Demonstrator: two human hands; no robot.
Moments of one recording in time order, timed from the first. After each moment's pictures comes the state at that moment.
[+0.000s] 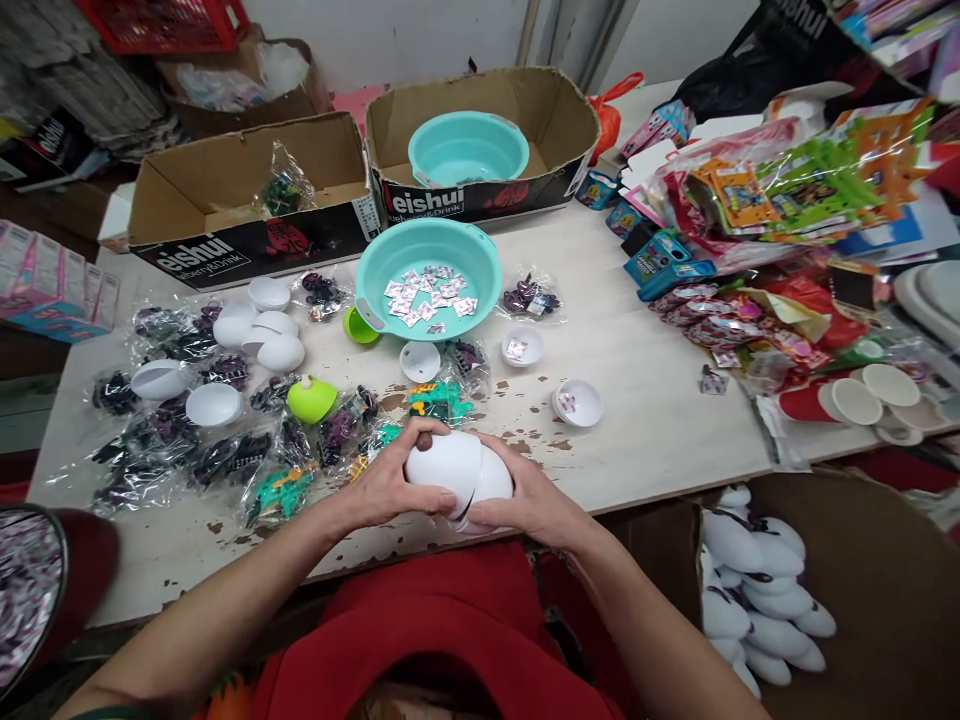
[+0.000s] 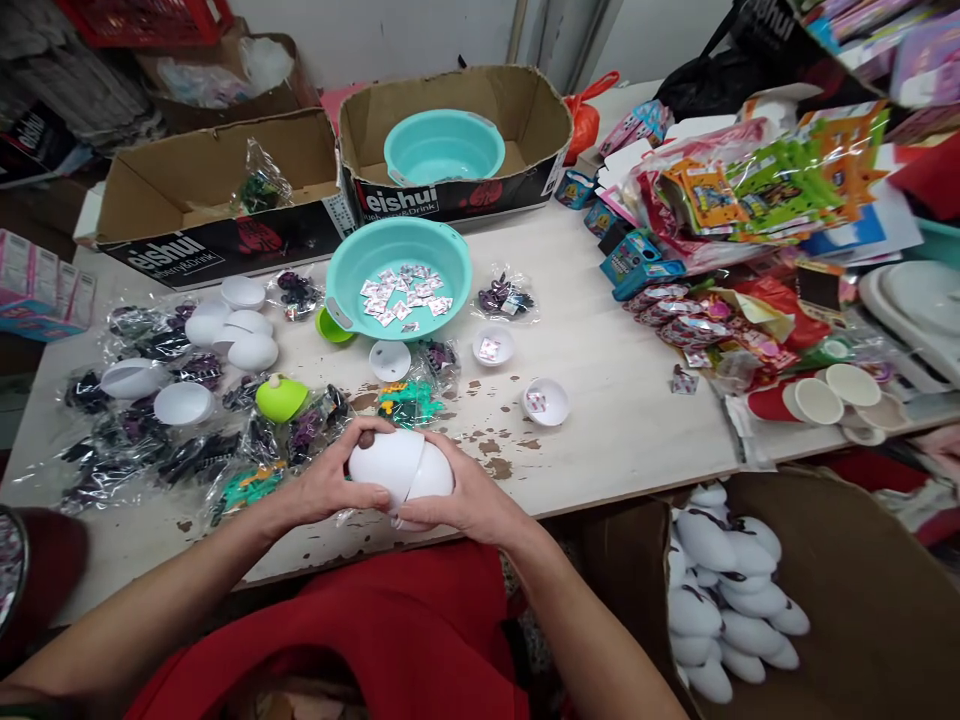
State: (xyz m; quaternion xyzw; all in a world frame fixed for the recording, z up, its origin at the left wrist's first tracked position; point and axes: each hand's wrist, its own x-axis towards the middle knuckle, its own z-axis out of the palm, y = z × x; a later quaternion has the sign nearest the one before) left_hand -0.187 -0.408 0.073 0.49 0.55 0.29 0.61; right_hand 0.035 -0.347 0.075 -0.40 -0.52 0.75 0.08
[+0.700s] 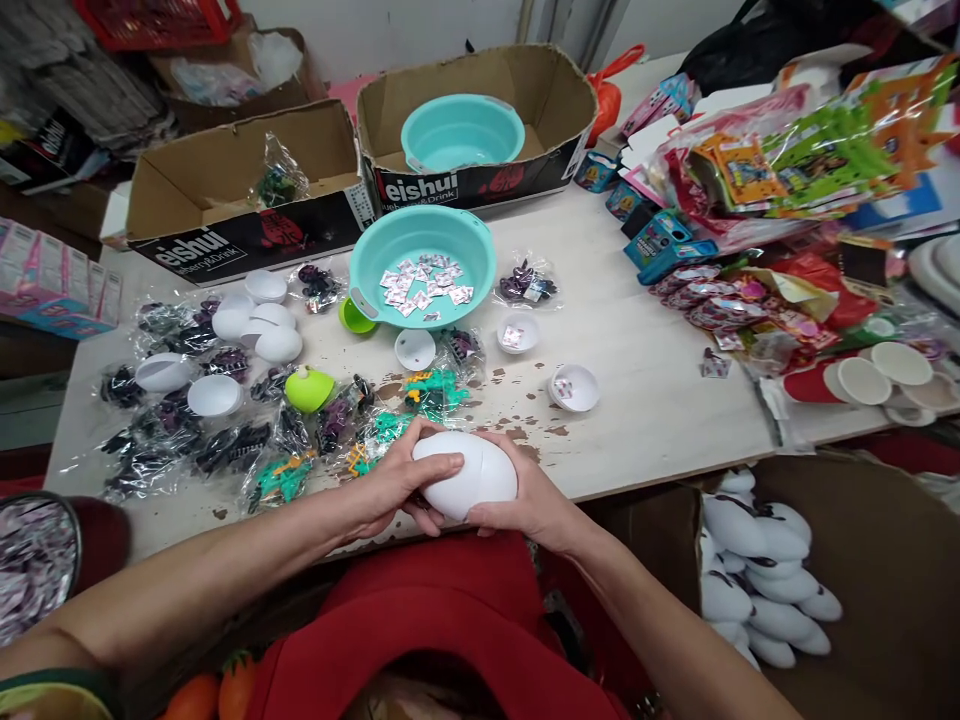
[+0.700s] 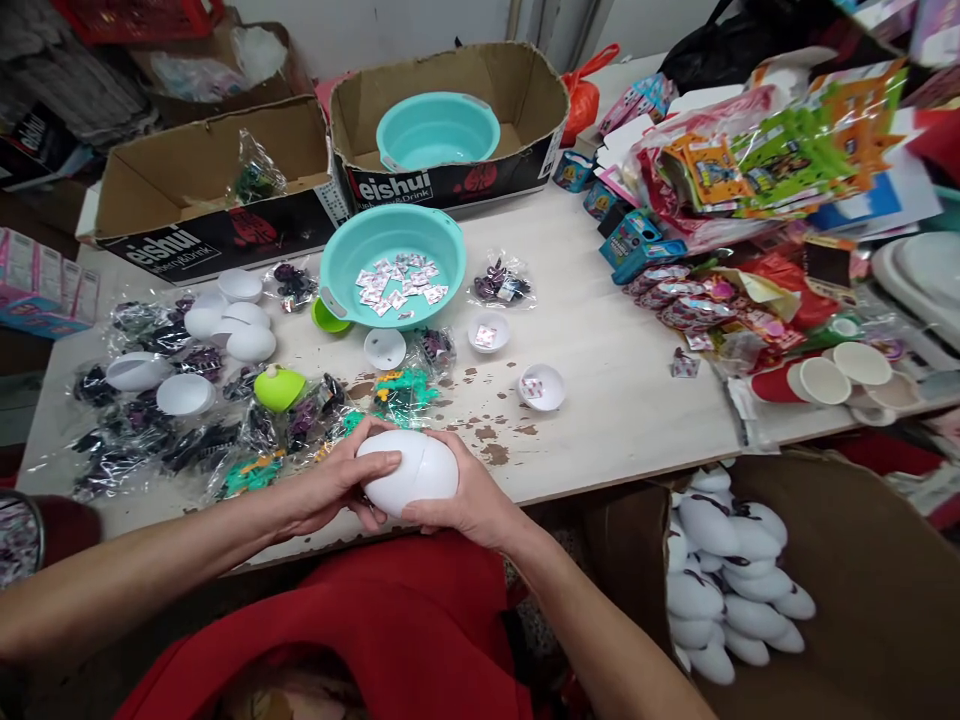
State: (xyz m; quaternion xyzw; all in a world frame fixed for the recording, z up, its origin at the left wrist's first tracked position) left_hand -0.149 -0.409 0.097 0.21 0.54 0.27 0.77; right_hand 0.050 -0.368 0.074 -0.41 -0.41 0.81 0.10
